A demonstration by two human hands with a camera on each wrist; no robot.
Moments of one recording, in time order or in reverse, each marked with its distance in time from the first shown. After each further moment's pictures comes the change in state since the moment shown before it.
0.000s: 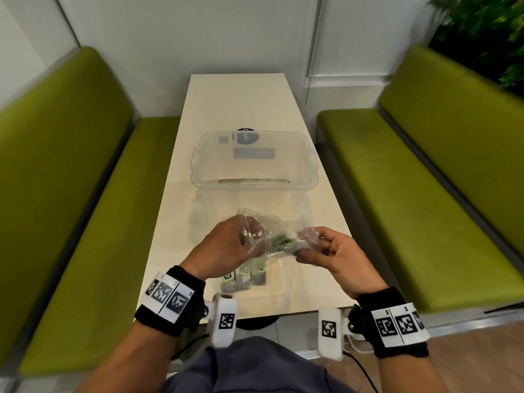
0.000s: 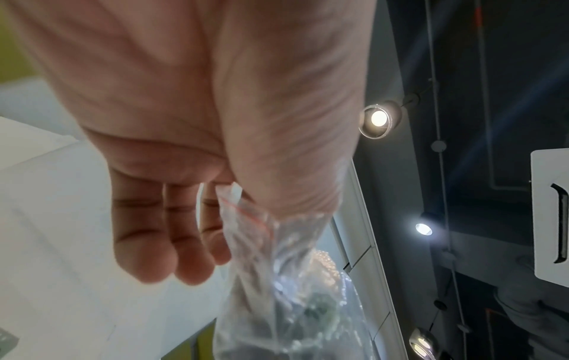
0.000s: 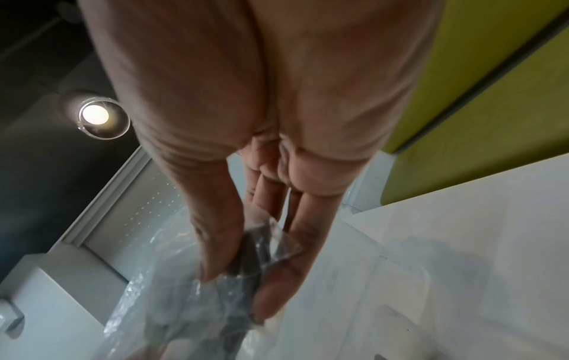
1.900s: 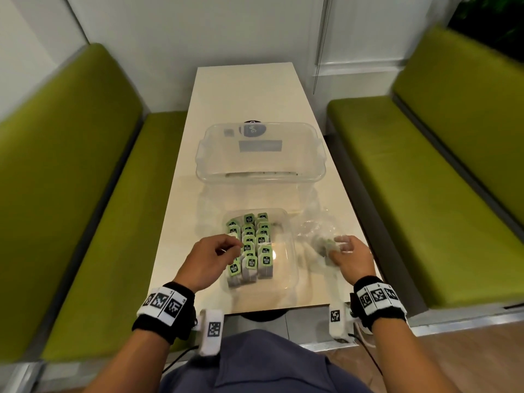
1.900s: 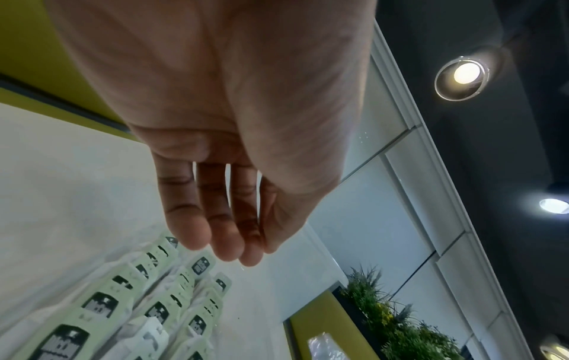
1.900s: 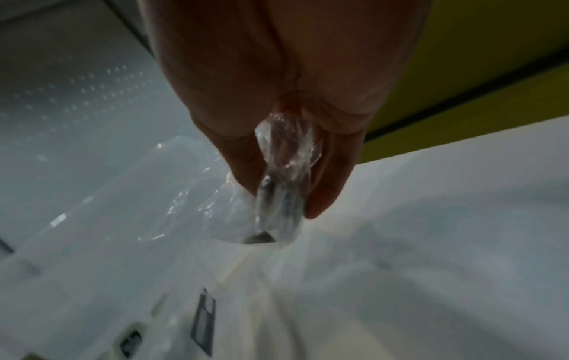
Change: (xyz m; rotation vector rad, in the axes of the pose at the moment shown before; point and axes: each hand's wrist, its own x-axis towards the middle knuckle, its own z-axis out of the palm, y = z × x) left_hand -0.014 -0.081 0.022 -0.226 0.143 -0.213; right_hand 0.041 0.108 -0.053 -0.445 0.537 0.260
